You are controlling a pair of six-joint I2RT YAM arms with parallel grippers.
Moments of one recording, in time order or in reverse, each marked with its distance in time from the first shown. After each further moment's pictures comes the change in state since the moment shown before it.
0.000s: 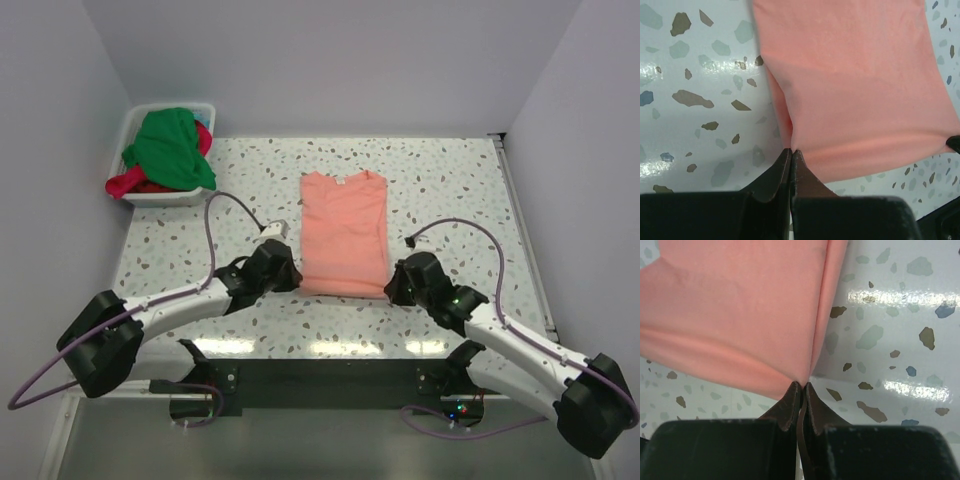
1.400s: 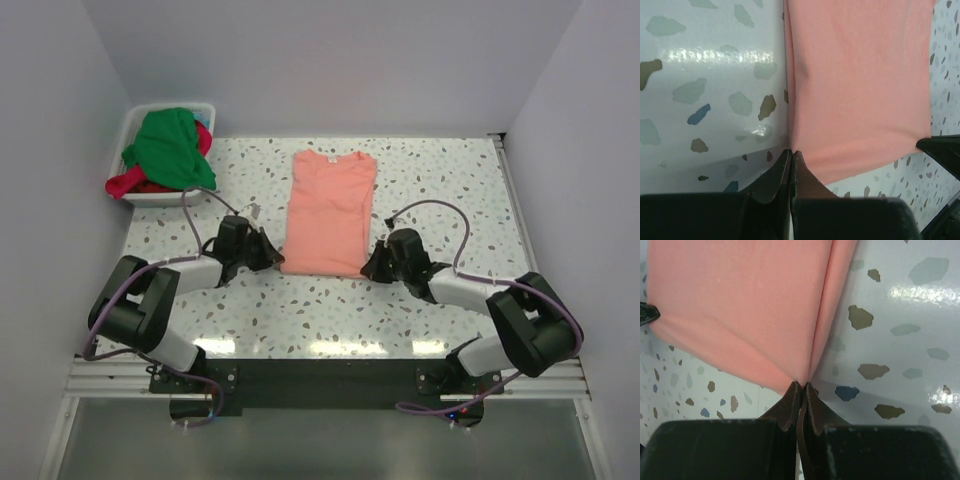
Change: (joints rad) left arm 0.465 0.289 -0.012 0.316 0.452 0.150; right arm -0.110 0.562 0.111 0.488 -0.215 -0.014
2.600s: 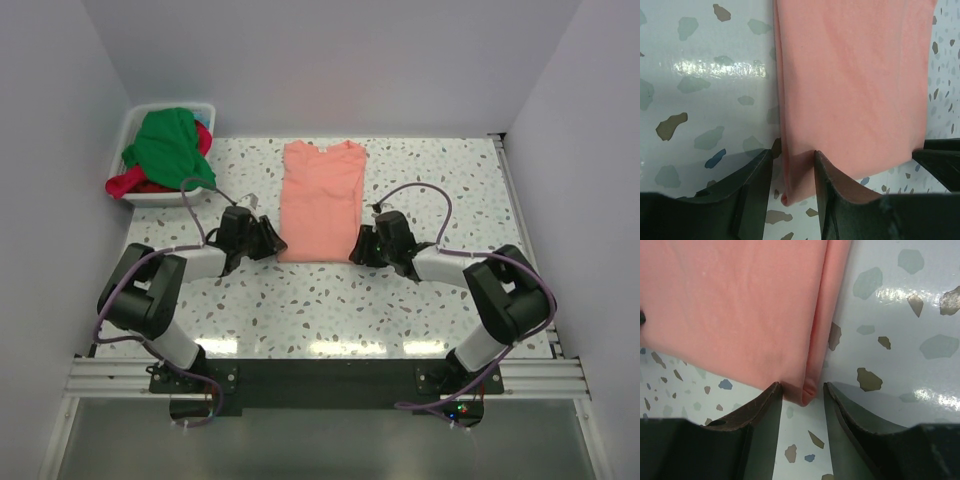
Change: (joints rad) left arm 0.005 0.067 0.079 0.006 -0.069 -0.012; right arm -0.002 0.178 0.184 -0.048 0.021 -0.058
